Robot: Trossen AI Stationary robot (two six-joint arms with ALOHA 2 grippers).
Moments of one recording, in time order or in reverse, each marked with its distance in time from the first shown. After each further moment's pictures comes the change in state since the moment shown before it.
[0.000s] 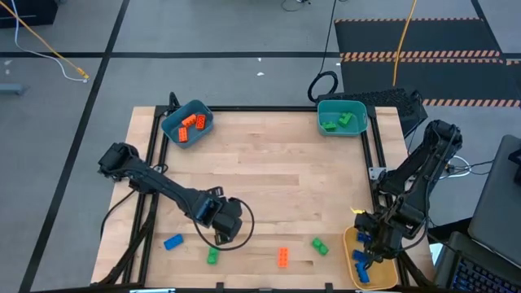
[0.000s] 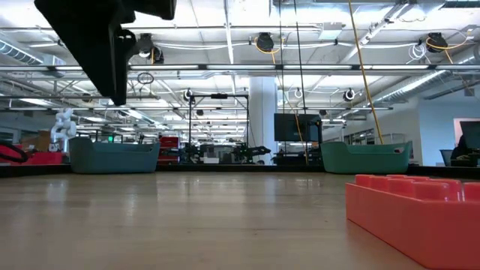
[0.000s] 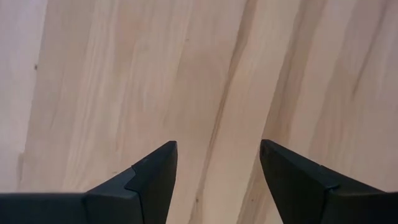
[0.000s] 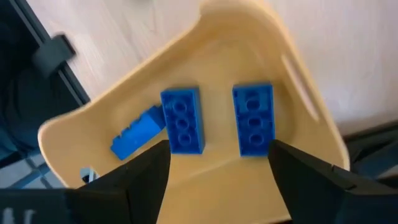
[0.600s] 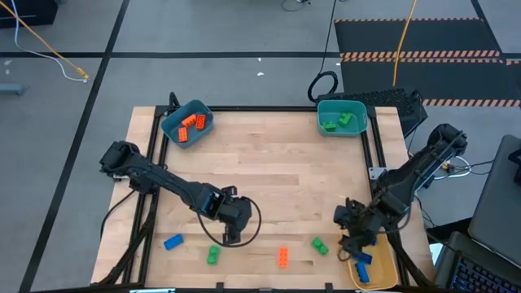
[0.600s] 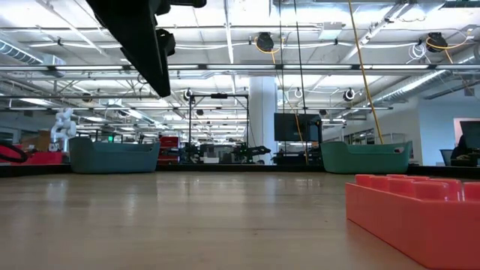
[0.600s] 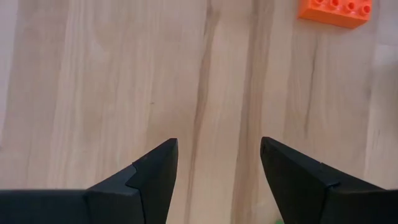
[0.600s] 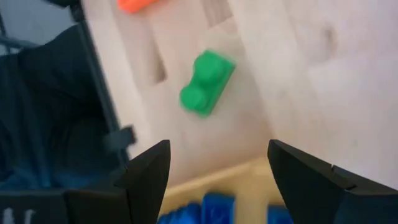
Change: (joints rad) left arm 0.071 0.000 0.000 0.204 0.076 0.198; right arm -0.257 0.019 0.000 0.226 0.106 -0.364
